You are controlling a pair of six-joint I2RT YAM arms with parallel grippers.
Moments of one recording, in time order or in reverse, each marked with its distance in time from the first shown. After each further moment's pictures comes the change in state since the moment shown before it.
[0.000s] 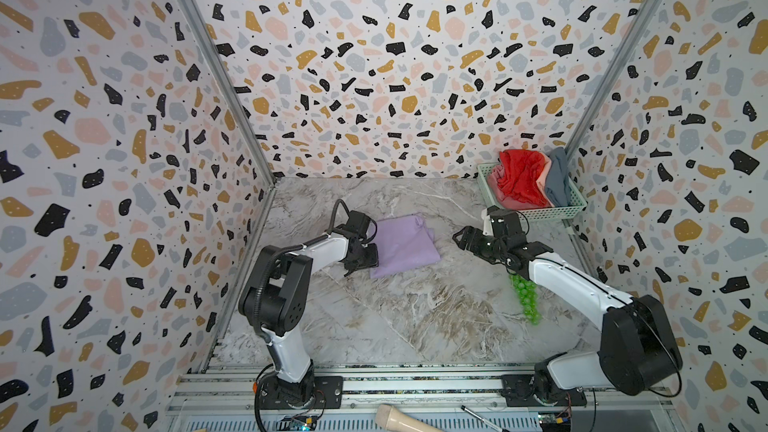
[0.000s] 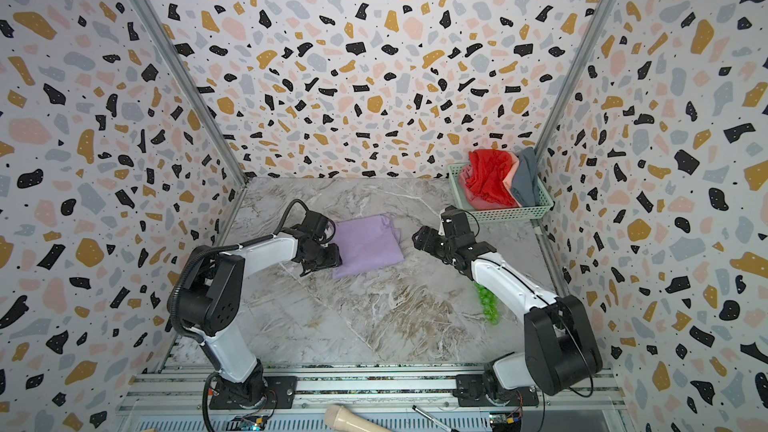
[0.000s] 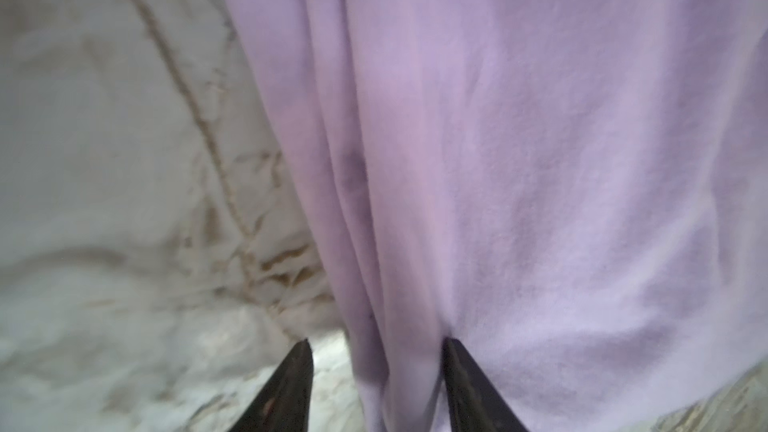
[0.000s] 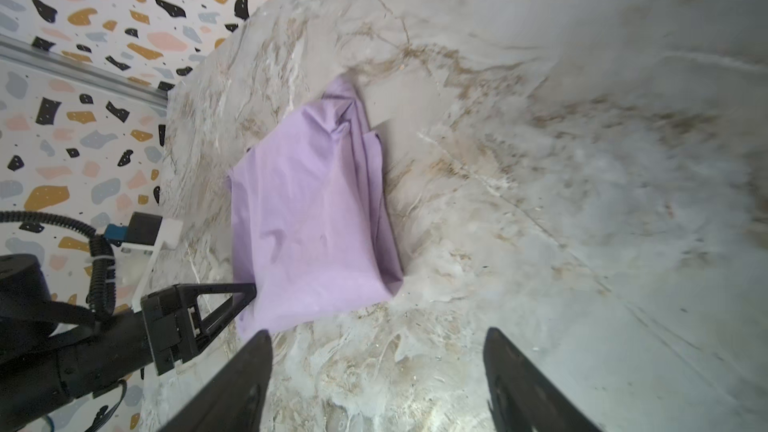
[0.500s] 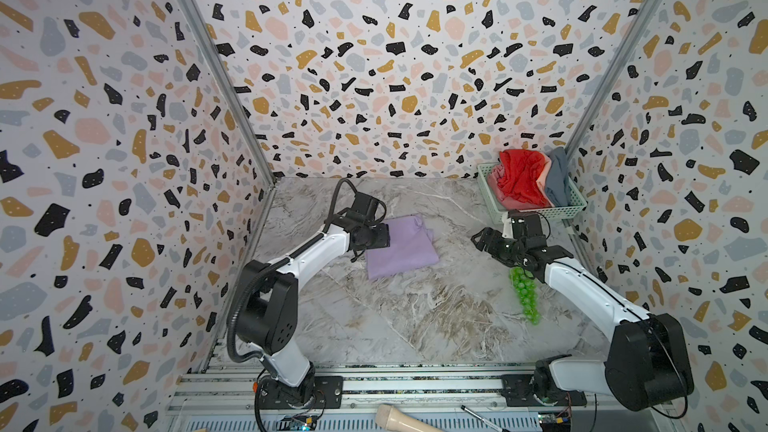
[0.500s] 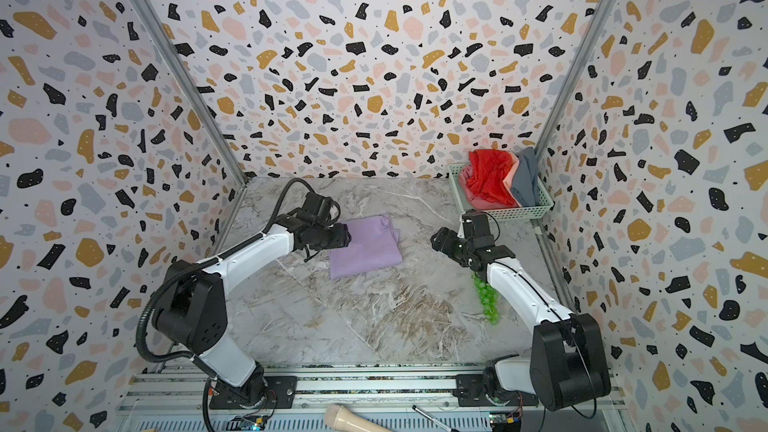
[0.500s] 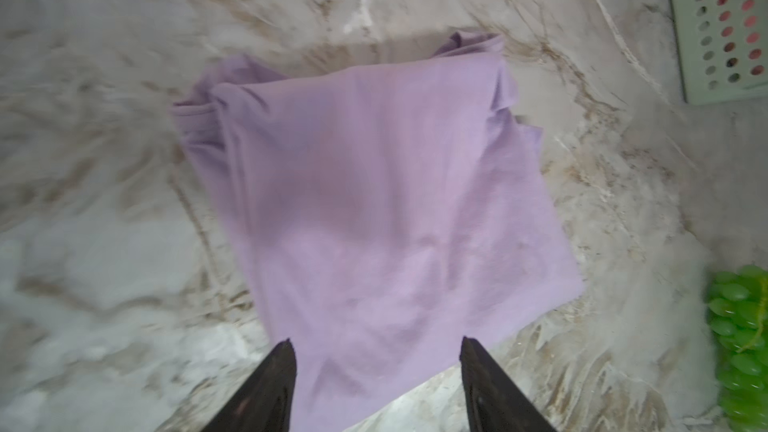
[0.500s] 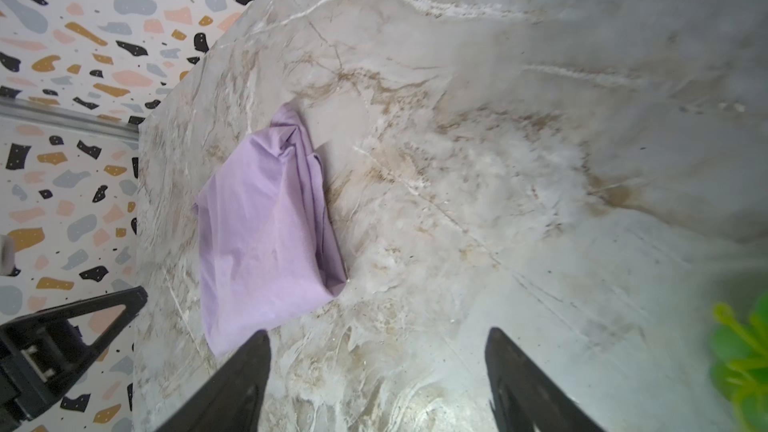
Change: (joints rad) left arm -0.092 -0.057 0.161 0.011 -0.007 -0.030; right arm -0.150 -0.059 -0.041 -0.087 -0.040 -0.050
